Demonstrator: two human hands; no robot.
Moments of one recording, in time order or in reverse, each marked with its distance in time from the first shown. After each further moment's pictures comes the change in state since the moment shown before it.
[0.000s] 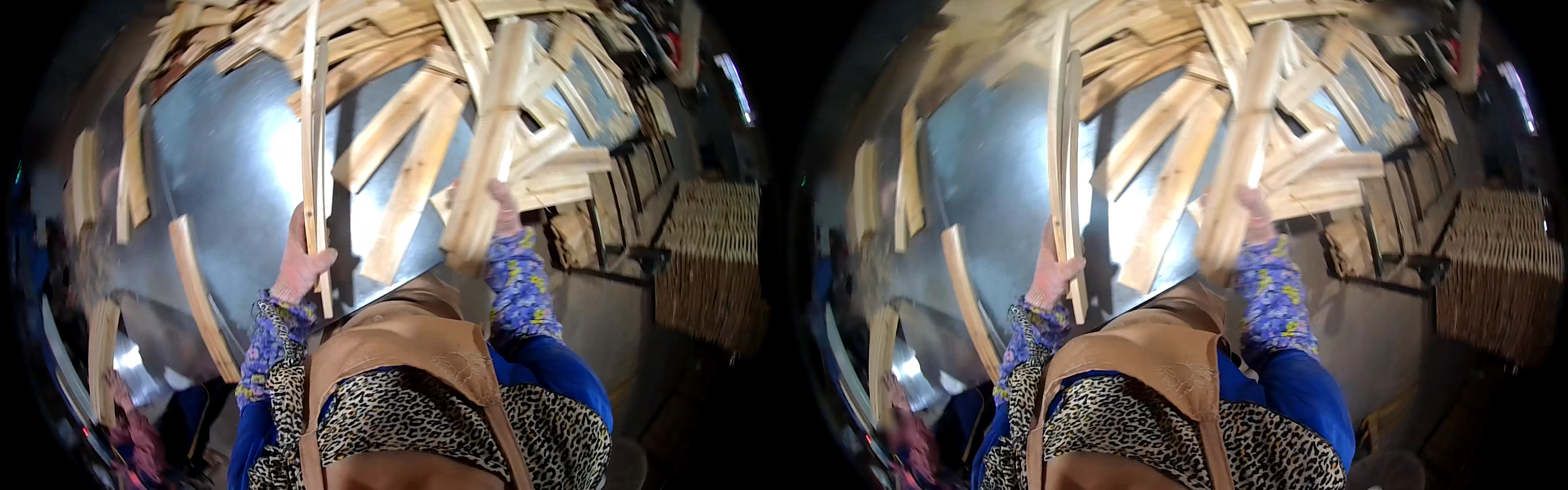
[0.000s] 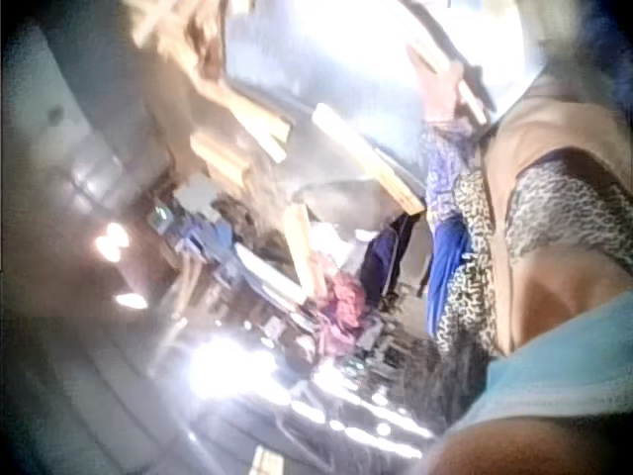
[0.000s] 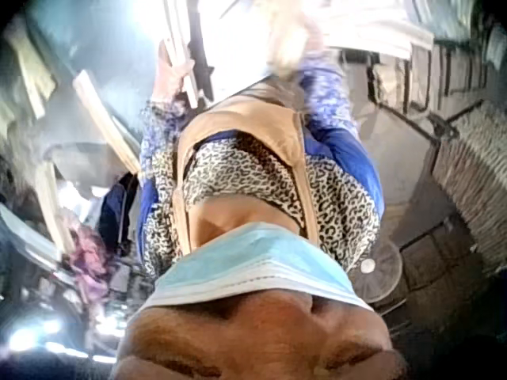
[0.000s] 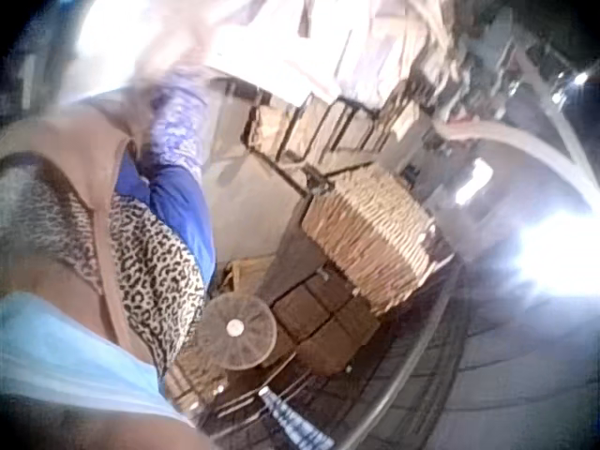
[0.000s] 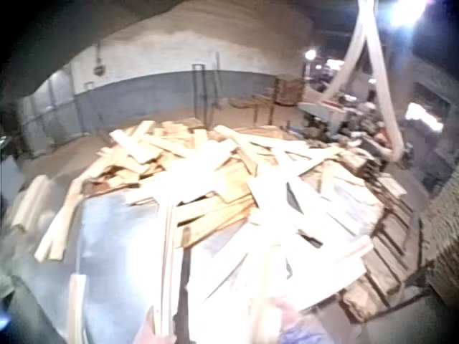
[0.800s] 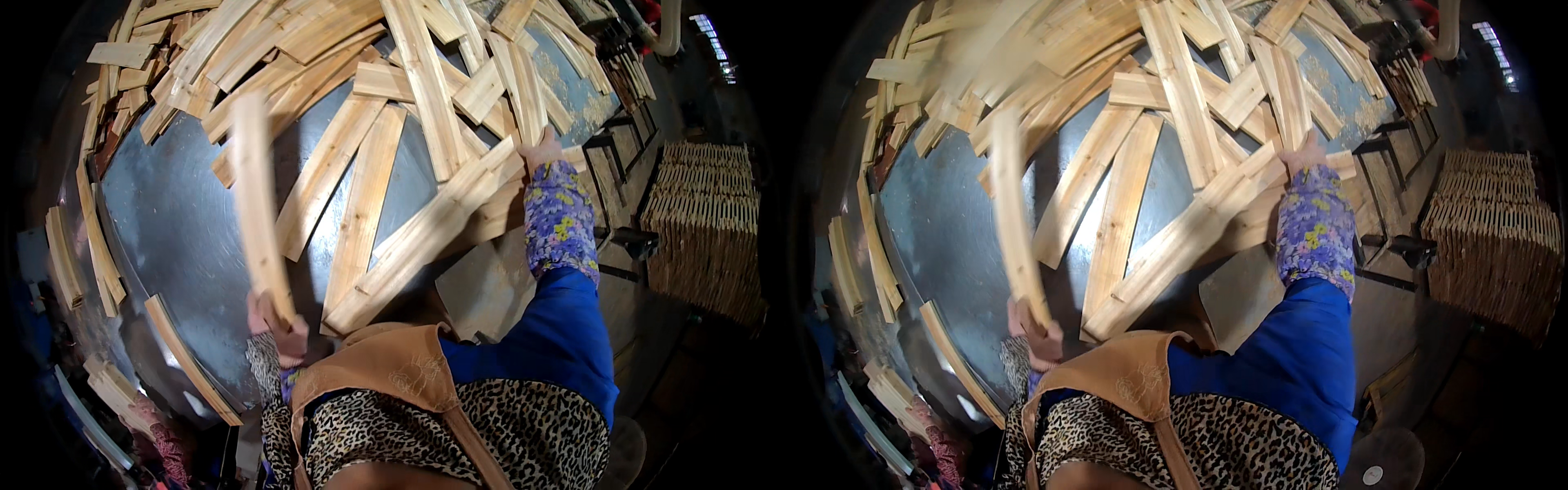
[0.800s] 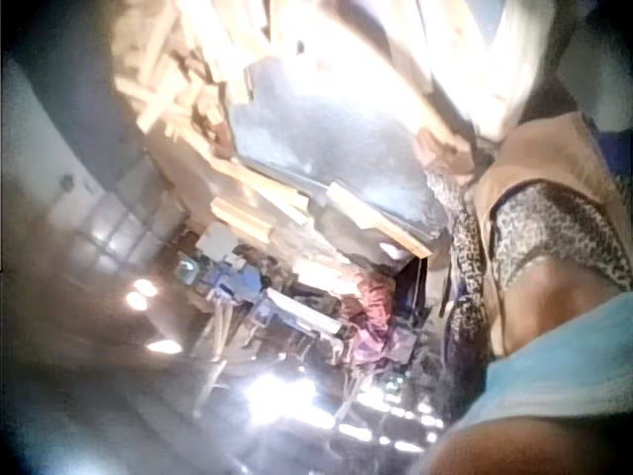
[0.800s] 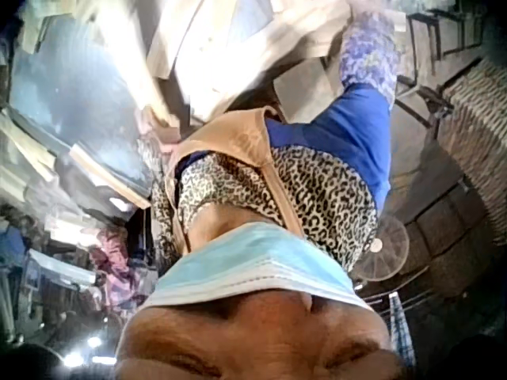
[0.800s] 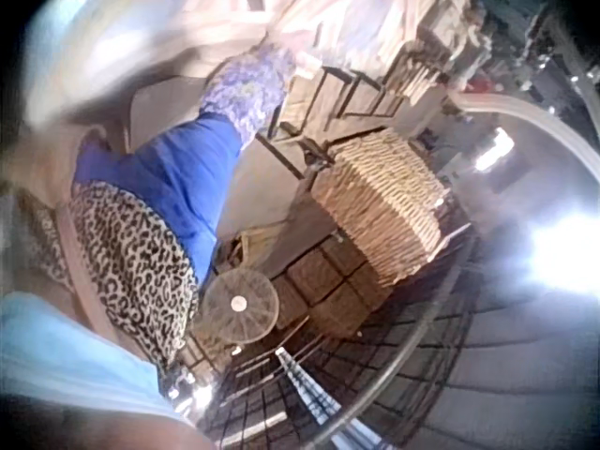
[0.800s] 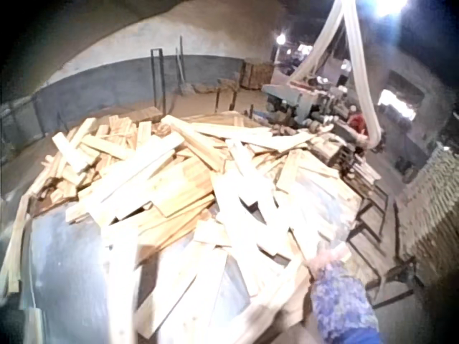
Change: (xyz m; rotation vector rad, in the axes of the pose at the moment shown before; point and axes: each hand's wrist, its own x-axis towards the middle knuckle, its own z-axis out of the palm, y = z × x) left_hand 0.028 -0.034 0.057 0.984 0.356 0.340; right_hand 0.060 -0.336 -0.126 -1.851 1.245 -0.064
